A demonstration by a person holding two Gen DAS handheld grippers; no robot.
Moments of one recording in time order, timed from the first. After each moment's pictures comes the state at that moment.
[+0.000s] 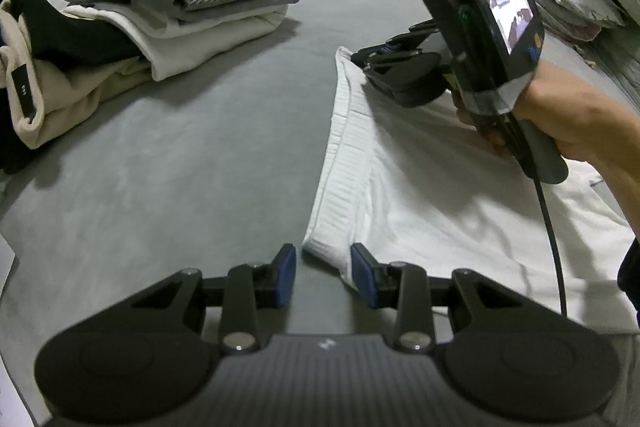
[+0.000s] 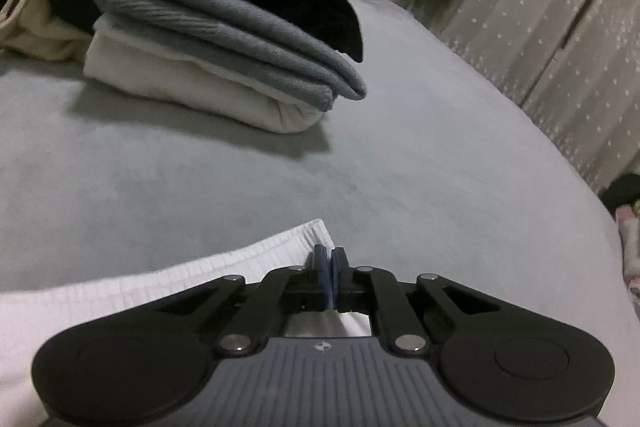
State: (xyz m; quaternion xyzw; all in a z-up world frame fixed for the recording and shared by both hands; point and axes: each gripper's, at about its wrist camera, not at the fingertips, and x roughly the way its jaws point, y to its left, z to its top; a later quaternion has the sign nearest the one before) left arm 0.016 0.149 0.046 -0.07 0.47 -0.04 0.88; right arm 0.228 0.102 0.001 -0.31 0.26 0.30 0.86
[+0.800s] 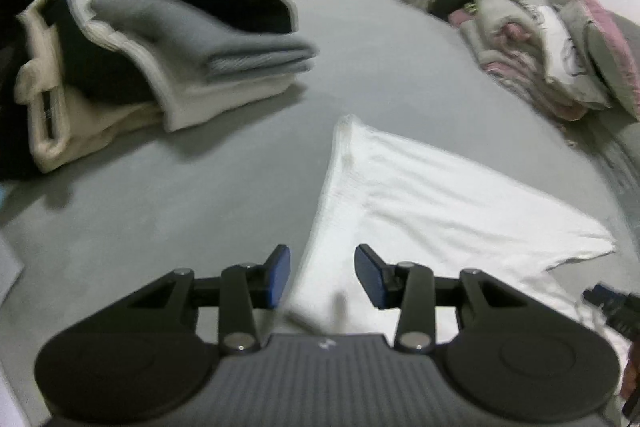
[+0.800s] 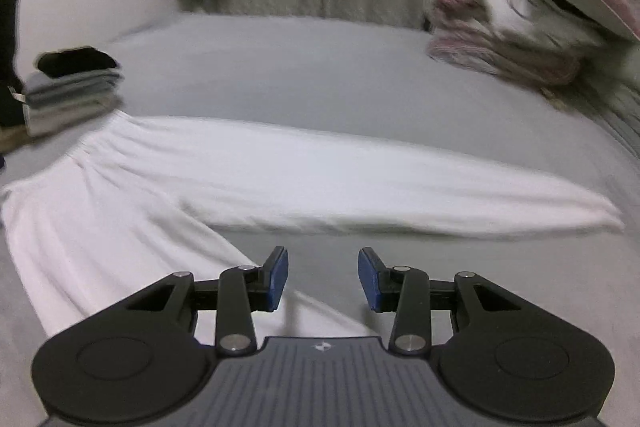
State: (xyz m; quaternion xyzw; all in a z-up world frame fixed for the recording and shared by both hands) left arm 0.025 0.158 0.085 -0.16 0.40 -0.06 0.90; right arm 0.040 -0.217 0.048 -0.06 0.33 0.08 0.94
